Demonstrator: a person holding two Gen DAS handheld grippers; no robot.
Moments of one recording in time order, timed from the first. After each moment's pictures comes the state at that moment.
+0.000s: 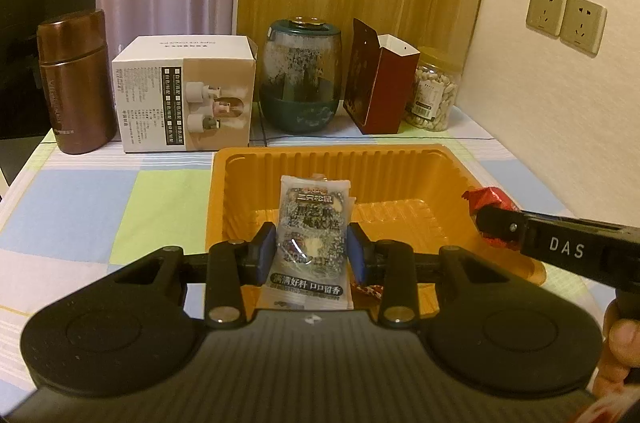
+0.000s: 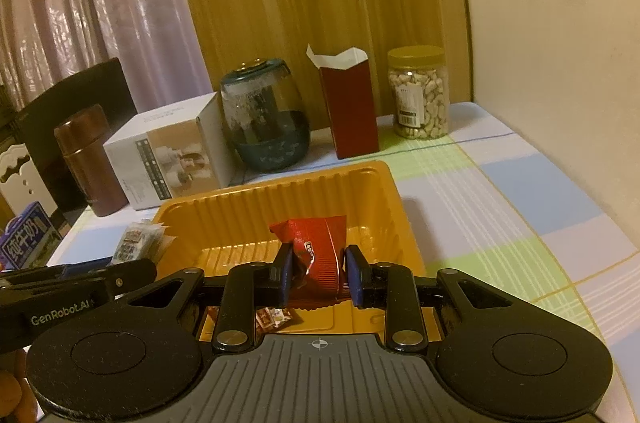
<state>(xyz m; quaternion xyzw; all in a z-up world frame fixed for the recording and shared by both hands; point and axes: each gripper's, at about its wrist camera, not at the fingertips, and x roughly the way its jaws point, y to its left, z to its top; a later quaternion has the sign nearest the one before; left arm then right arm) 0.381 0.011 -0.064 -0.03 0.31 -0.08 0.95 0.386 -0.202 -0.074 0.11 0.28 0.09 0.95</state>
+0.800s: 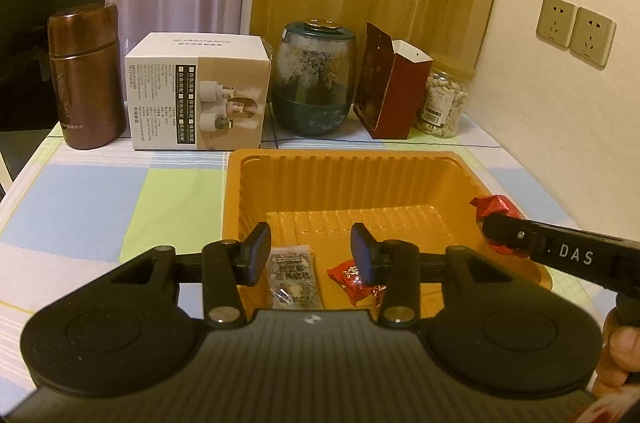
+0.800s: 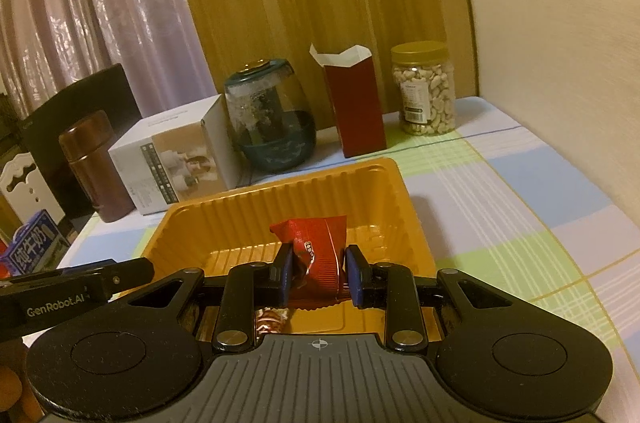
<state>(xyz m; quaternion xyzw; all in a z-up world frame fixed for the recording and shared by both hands) 0.383 0.026 -0.063 -0.04 0.31 -0.08 0.95 0.387 -0.202 -0.076 0.13 0.28 0.10 0.95</state>
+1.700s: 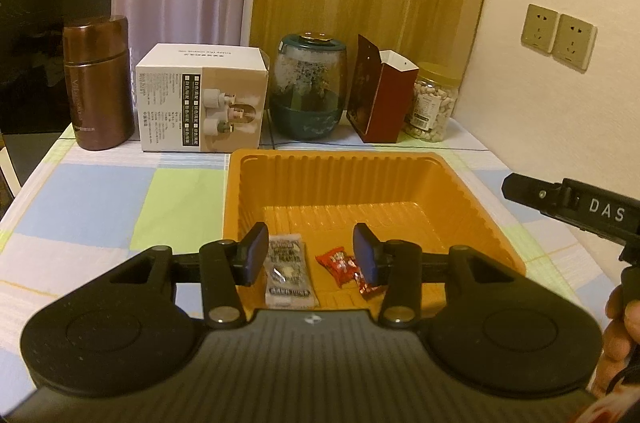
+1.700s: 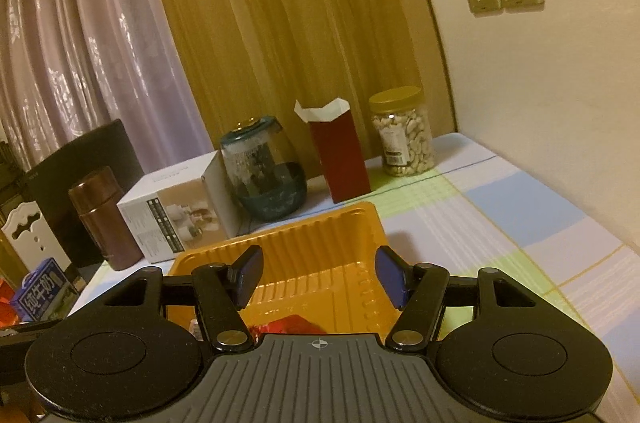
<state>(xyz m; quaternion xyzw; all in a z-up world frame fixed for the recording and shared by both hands) 0.344 0.022 -0.046 -0.05 0.29 -0.08 0.95 0.348 -0.227 -0.052 0.16 0.21 0.08 0.96</state>
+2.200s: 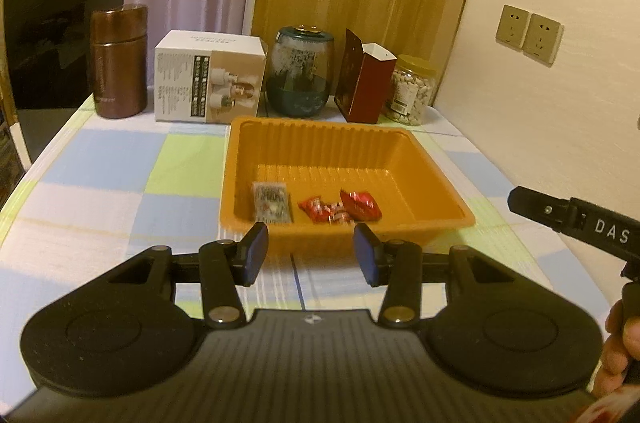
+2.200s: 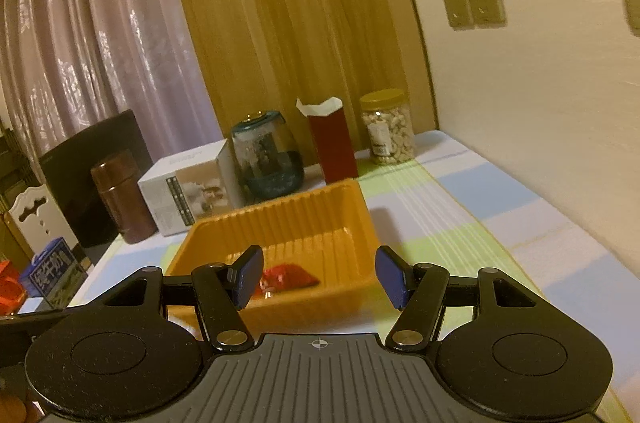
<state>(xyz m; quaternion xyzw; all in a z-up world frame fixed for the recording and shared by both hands) 0.253 0.019 -0.035 -0.06 0.30 -0.08 0.95 0.255 -0.234 -0.040 0.15 0.22 0.08 0.96</state>
